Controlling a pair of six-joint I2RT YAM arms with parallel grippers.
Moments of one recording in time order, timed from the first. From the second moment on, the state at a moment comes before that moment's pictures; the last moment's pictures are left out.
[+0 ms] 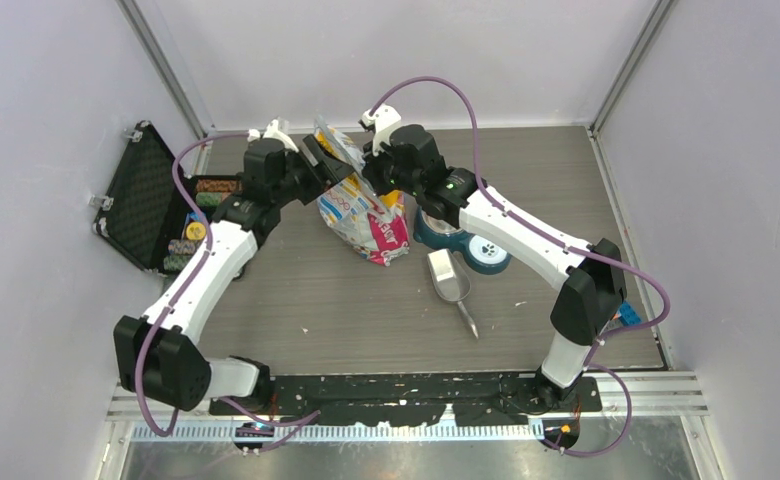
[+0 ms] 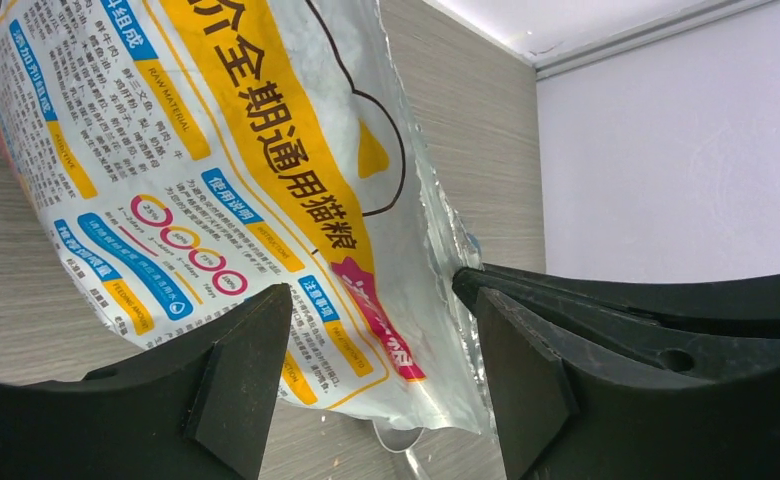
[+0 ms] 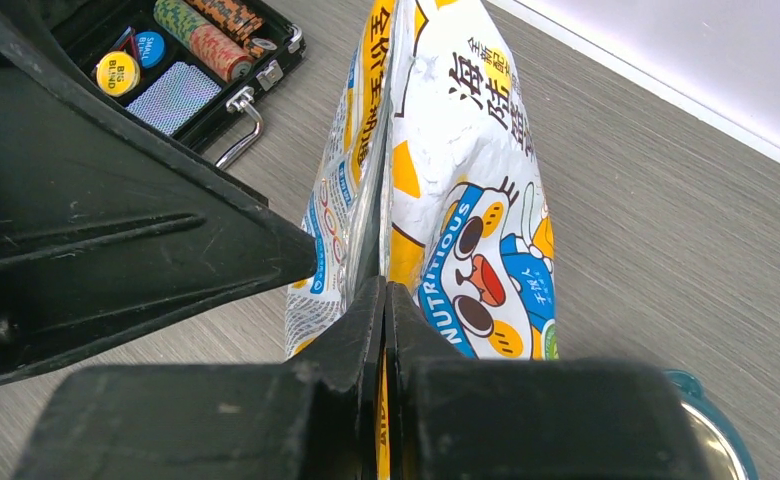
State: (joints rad) left arm -0.31 1.32 1.18 -0.25 0.18 -0.80; right arm 0.78 1.74 1.63 -0.23 0.06 0.08
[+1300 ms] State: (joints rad) left arm -0.35 1.52 1.38 -0.37 0.12 -0.78; right arm 0.77 1.74 1.63 -0.27 -0.03 0.07
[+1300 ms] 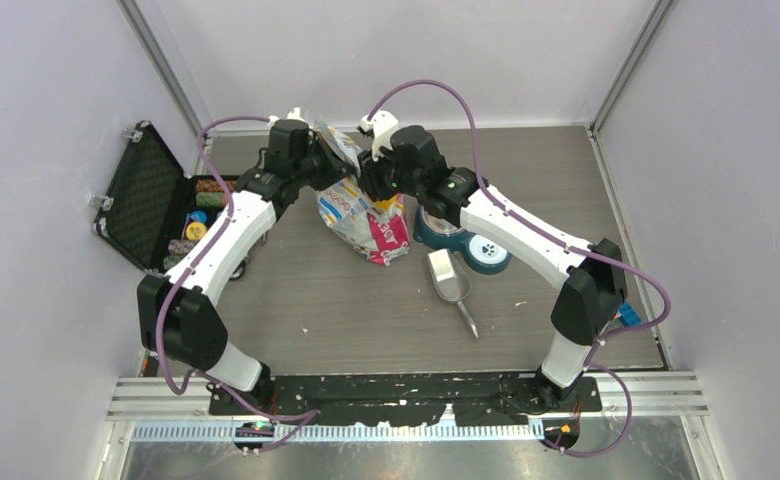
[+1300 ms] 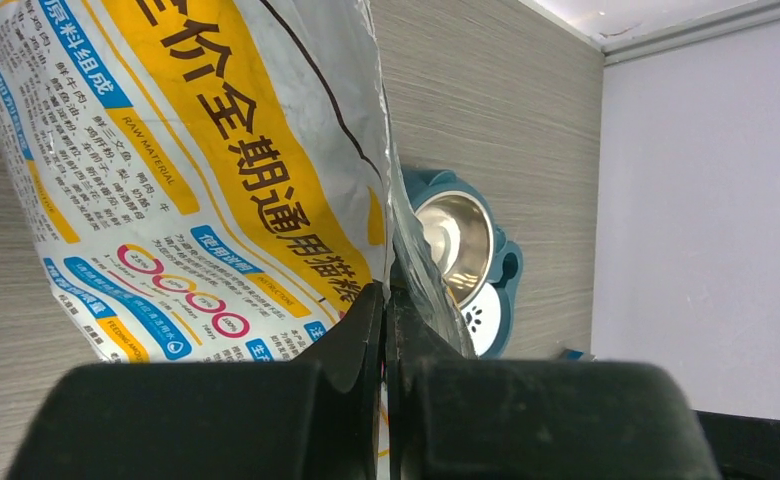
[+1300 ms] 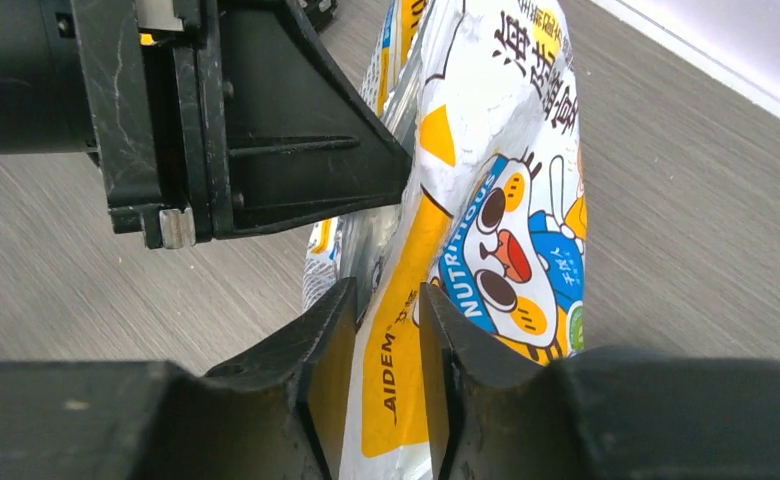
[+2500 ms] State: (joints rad) left arm -0.44 1.24 1.18 -0.45 -0.14 -0.61; right arm 0.85 1.79 1.68 -0.36 0.27 -0.01
